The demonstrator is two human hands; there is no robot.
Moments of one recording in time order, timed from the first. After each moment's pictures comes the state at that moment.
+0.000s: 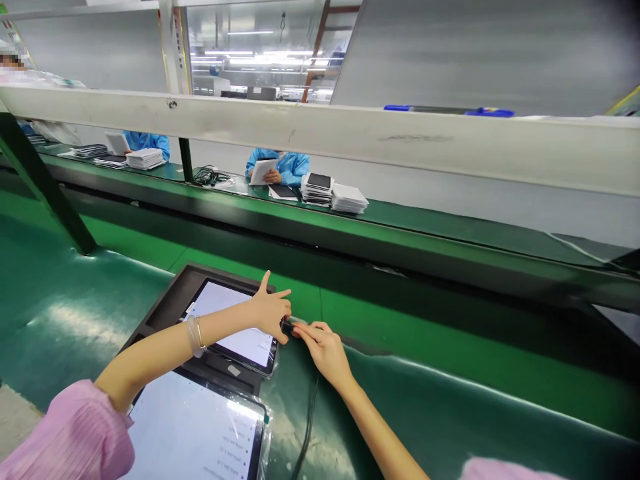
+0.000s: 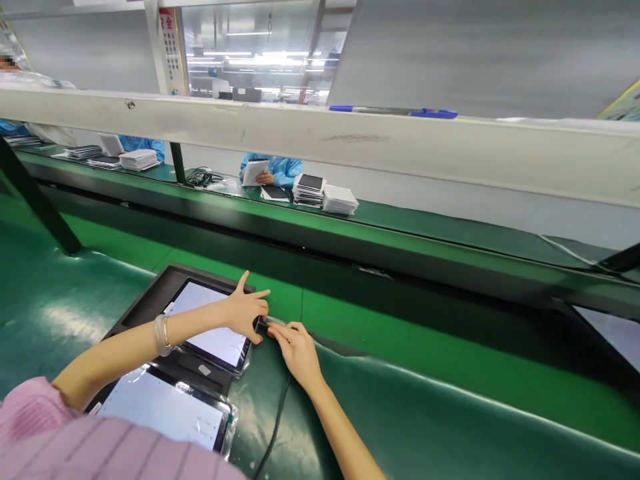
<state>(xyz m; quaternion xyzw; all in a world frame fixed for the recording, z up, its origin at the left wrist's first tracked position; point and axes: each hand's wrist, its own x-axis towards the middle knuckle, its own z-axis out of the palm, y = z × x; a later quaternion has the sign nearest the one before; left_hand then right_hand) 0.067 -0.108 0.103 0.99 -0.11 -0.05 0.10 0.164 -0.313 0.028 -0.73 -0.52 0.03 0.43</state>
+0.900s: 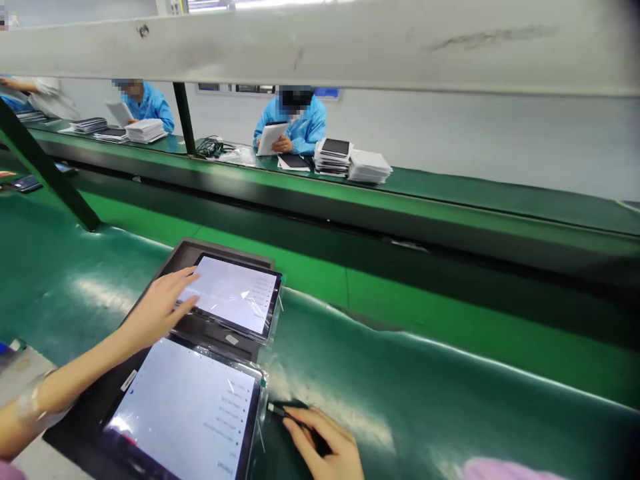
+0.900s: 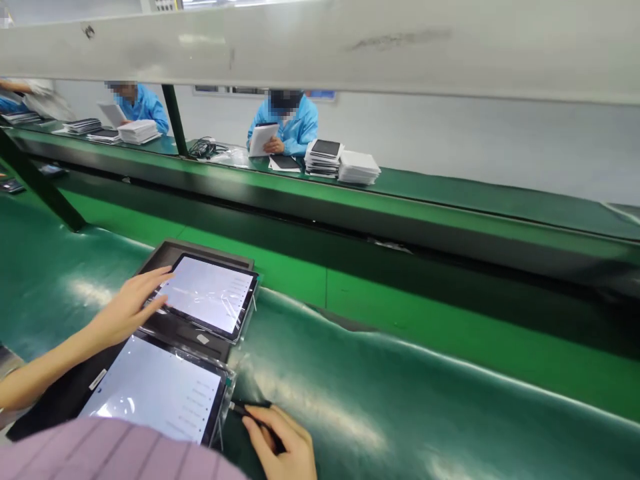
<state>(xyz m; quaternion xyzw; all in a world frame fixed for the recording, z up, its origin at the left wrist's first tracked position) -0.159 -0.046 0.111 0.96 0.18 0.14 0.14 -0.010 -0.402 0.033 -0.71 -0.39 0.14 0.57</state>
